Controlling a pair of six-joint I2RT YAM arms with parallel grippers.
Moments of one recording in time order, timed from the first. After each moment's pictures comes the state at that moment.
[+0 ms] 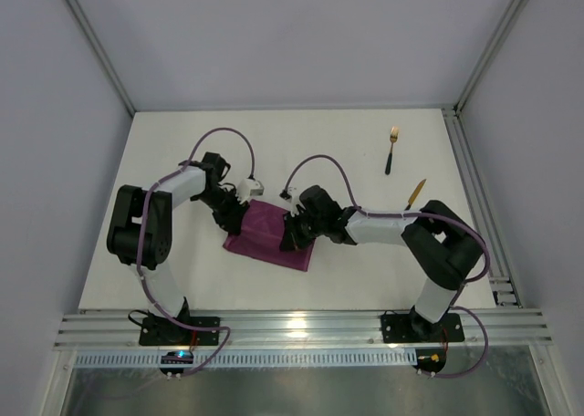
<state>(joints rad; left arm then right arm) -0.22 1.82 1.14 -0.84 0.56 0.81 0.81 1.72 0.89 0.08 -0.41 0.40</state>
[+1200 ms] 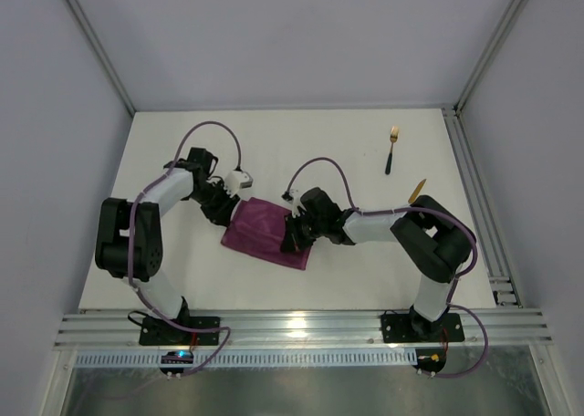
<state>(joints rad) -0.16 1.73 1.11 -0.76 0.45 0.76 0.79 1.80 0.85 0.17 -0.43 0.44</state>
